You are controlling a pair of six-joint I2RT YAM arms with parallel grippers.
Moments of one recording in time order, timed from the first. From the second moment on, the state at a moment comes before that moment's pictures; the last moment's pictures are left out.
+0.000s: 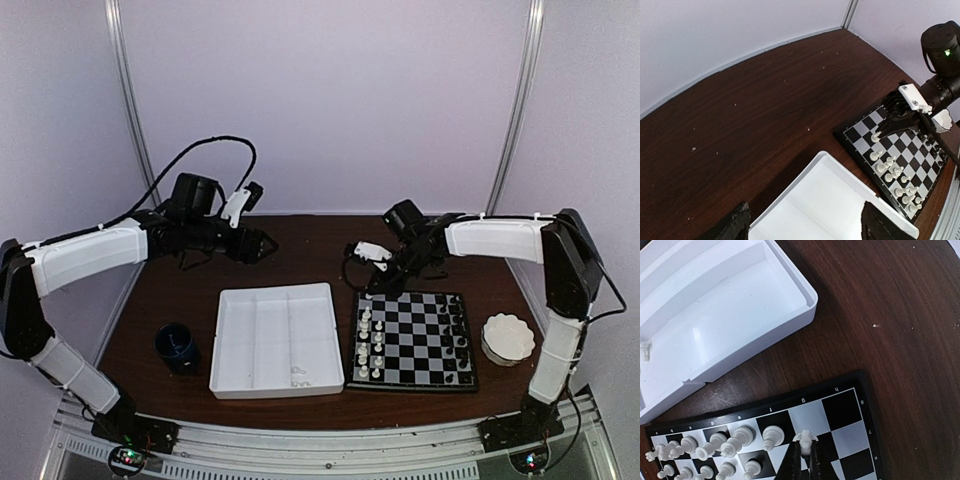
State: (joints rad) left arm -0.58 1.48 1.17 -0.25 0.27 -0.05; right arm 0.60 1.85 1.35 -0.54 -0.29 -0.45
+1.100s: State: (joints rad) left arm -0.51 1.46 1.13 -0.23 0.34 -0.09; right arm 0.61 1.98 1.41 -0.54 -0.28 -0.47
